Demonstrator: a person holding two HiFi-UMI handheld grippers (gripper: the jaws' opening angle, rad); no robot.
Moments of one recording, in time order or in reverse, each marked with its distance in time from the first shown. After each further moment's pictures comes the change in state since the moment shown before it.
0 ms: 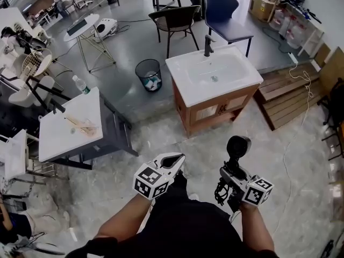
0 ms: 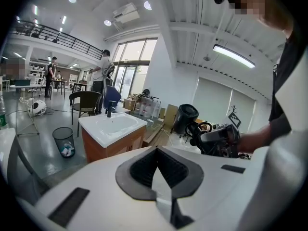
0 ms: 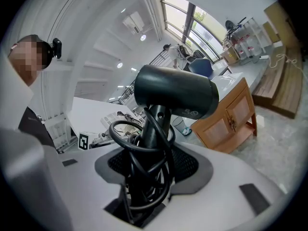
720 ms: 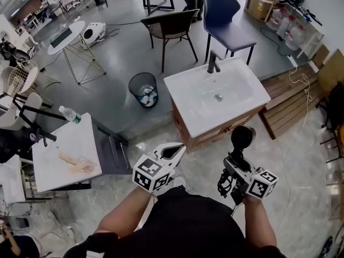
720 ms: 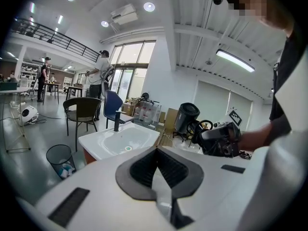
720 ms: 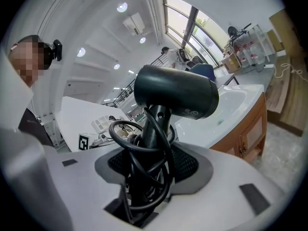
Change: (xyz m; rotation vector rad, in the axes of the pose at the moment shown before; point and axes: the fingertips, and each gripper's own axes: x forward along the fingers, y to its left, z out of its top) left arm 0.086 0.182 0.112 0.039 -0.032 -0.057; right arm 0.161 -0.057 0.142 -0.044 -0.051 -0.064
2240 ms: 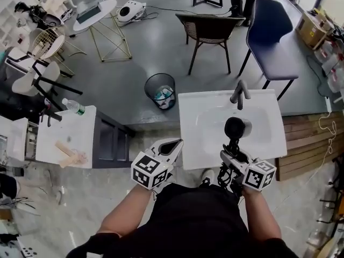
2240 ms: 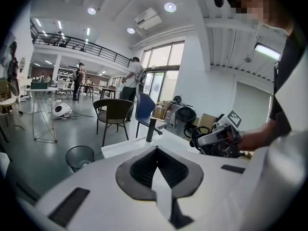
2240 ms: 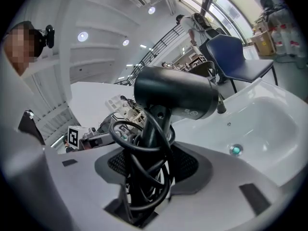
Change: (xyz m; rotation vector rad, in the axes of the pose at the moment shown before) left arm 0.115 0.154 0.068 -0.162 -0.047 0.381; right arm 0.197 -0.141 0.128 -0.085 0.332 0.217
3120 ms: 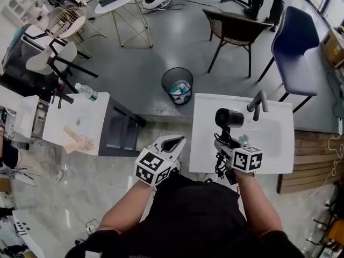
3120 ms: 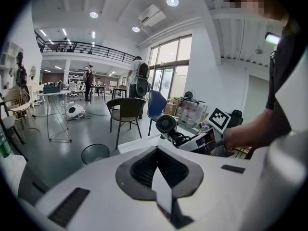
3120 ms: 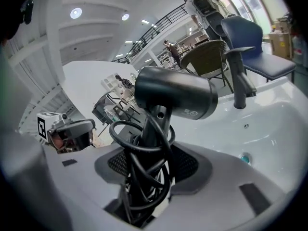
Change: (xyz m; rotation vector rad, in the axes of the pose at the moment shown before) left arm -0.007 0.044 -0.005 -0.002 0.041 0.144; right arm 0.116 -0.032 -0.012 -0.072 0.265 -0.038
